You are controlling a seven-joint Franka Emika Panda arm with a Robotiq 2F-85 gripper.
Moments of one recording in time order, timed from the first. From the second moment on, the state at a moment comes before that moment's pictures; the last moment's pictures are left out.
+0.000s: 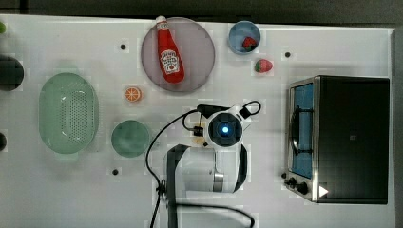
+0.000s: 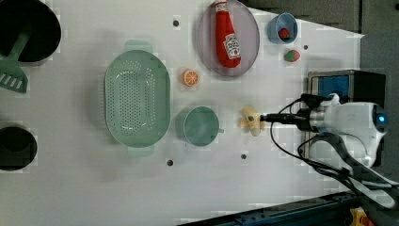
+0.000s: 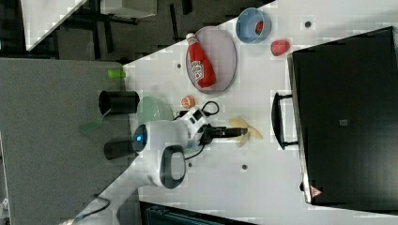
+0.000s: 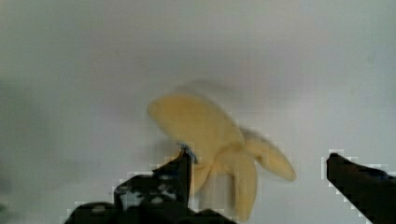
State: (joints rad) arm -0.03 0.26 -0.04 -2.45 -0.03 1.08 -0.74
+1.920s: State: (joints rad) arm -0.04 -0.29 -0.08 -2.35 -0.01 0.58 -0.80
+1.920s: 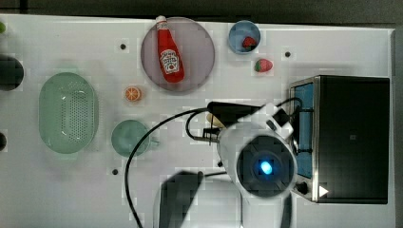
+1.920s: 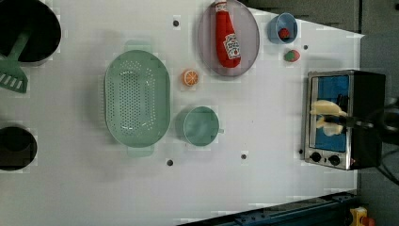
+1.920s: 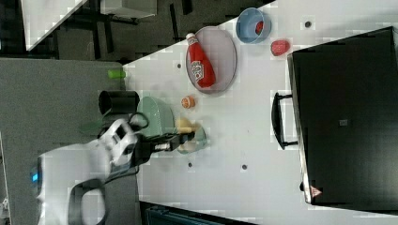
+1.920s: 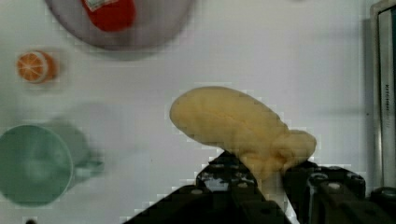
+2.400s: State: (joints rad) arm -0.04 -0.33 0.11 -2.34 0.00 0.44 -0.64
